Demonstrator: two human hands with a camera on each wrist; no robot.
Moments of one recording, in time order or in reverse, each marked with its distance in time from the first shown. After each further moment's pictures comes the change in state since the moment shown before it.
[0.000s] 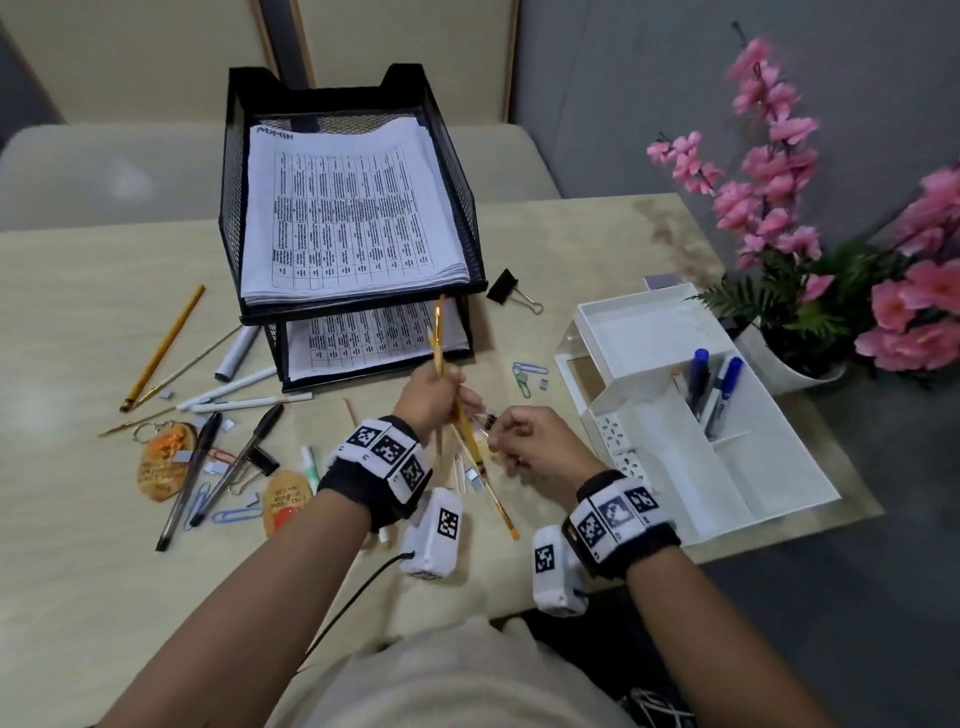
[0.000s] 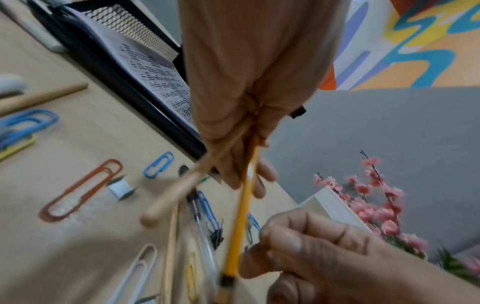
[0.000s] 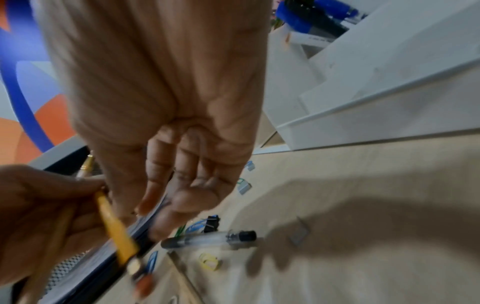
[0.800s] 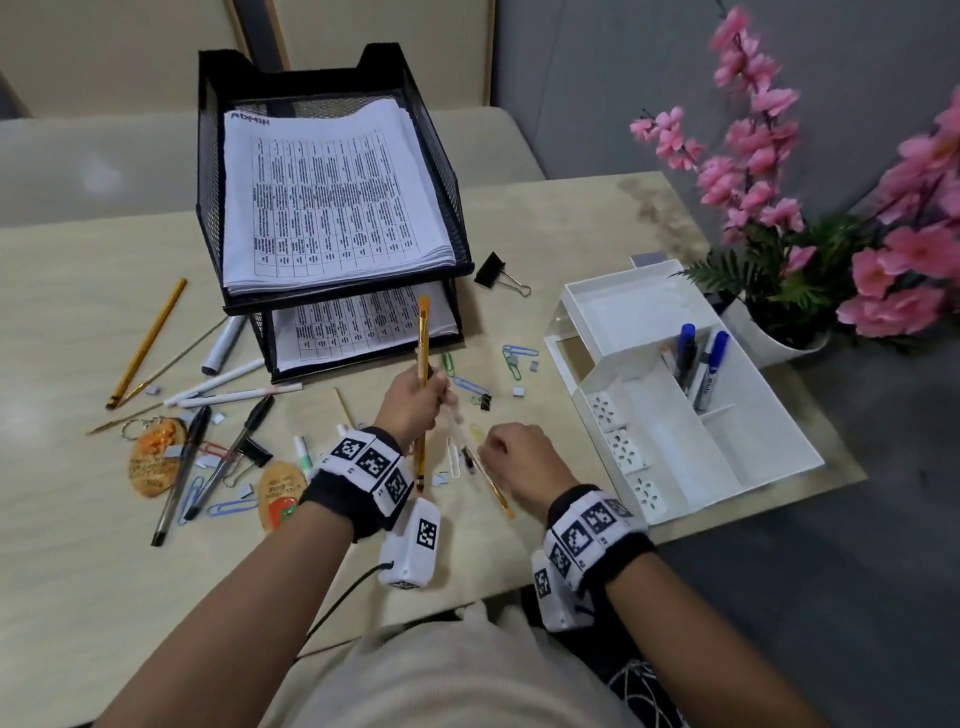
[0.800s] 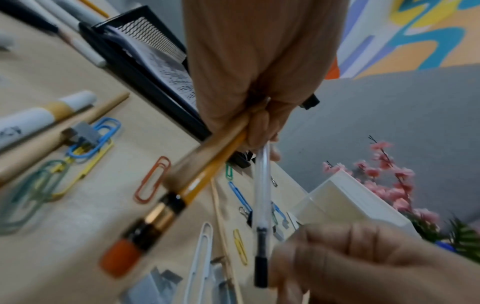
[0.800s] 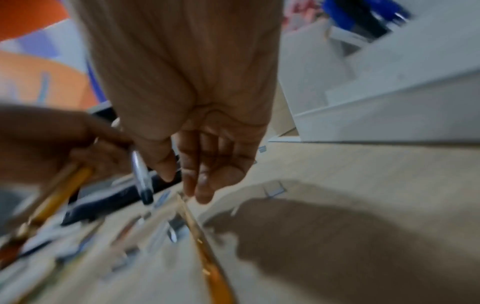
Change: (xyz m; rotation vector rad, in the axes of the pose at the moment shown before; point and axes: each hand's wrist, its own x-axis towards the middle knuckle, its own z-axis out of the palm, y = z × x) left_hand -0.006 -0.024 -0.013 0.195 0.035 0.107; right_hand -0.014 0.023 0.026 -0.509 0.086 -0.044
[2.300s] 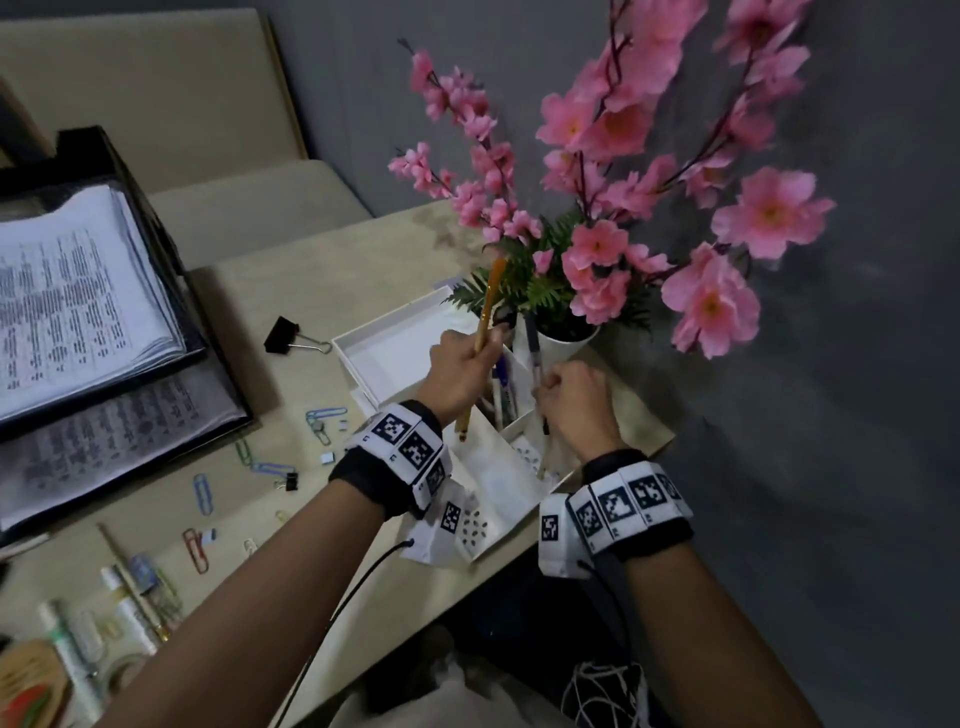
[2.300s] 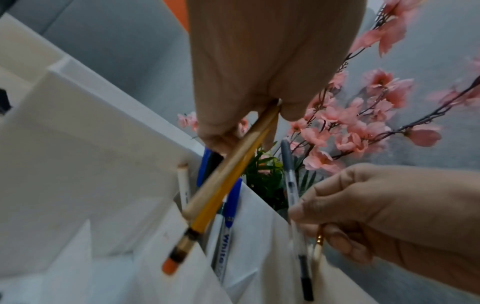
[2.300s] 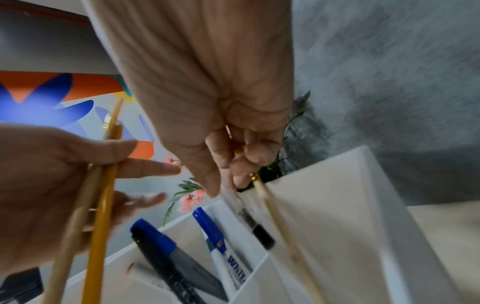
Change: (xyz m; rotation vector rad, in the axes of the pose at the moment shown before) left_hand -0.007 0.116 0.237 0.281 -0.379 0.393; right_hand -0.058 0.130 -0.192 0.101 0.613 0.353
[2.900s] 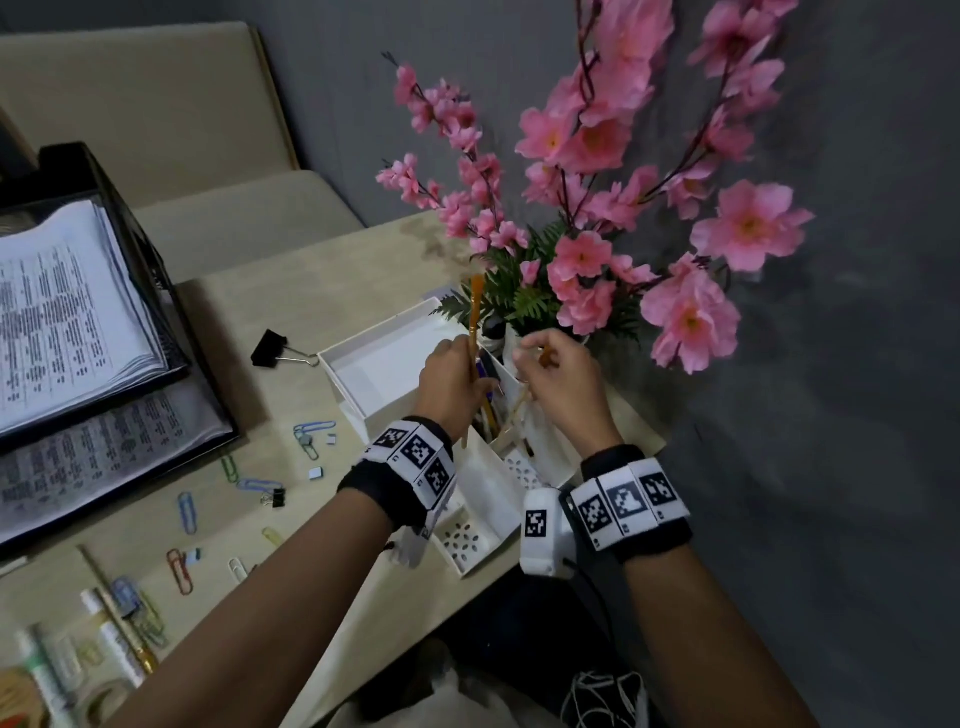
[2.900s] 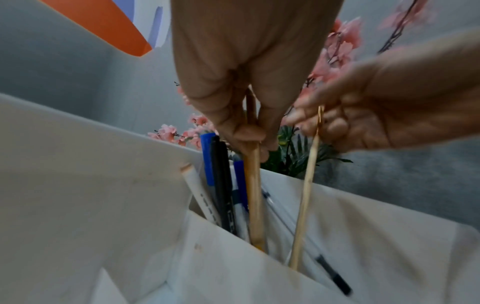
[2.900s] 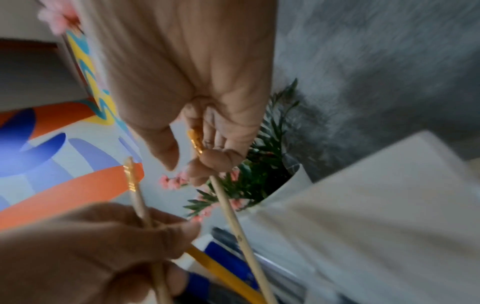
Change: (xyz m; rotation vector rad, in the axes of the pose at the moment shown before) left_hand 0.006 -0.001 0.012 0.499 0.094 0.046; right_hand 0.009 -0.013 -0.011 0.435 0.042 -0.121
